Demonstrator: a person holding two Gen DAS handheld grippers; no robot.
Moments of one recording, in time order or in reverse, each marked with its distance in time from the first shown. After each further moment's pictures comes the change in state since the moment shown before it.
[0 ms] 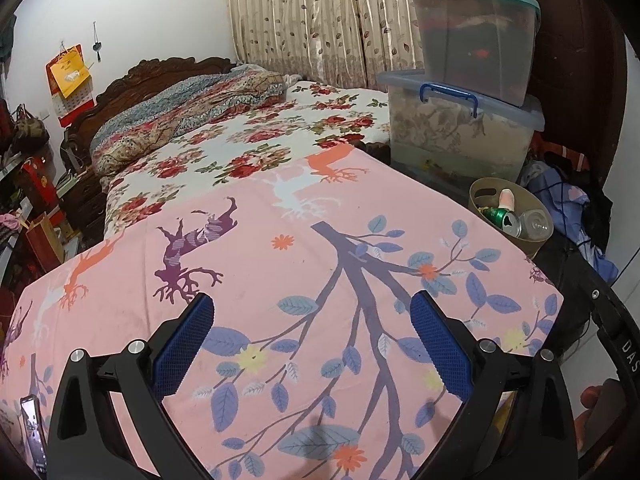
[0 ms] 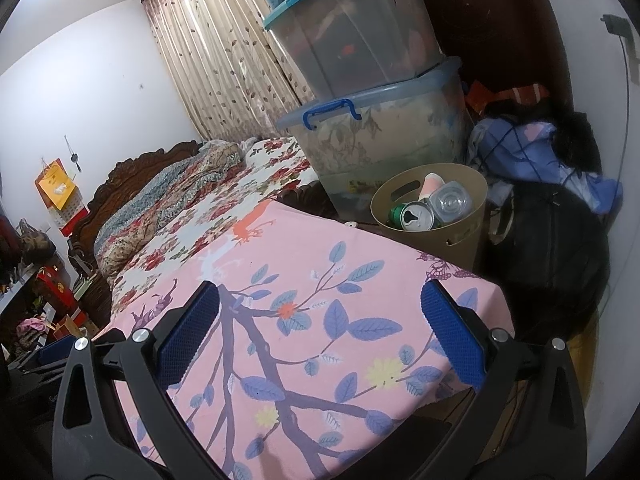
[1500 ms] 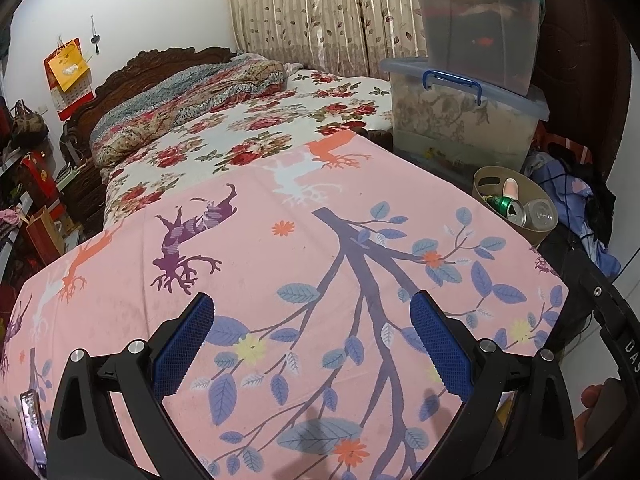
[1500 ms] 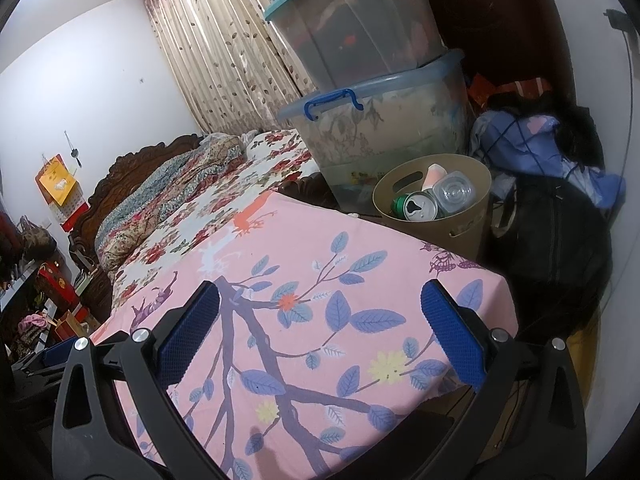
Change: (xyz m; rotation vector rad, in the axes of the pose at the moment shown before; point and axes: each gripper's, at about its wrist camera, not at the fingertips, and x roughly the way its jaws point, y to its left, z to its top) left arm 0.009 0.001 -0.009 0.003 0.037 0.005; right arm 0.007 -0.001 -0.005 0.001 0.021 0.009
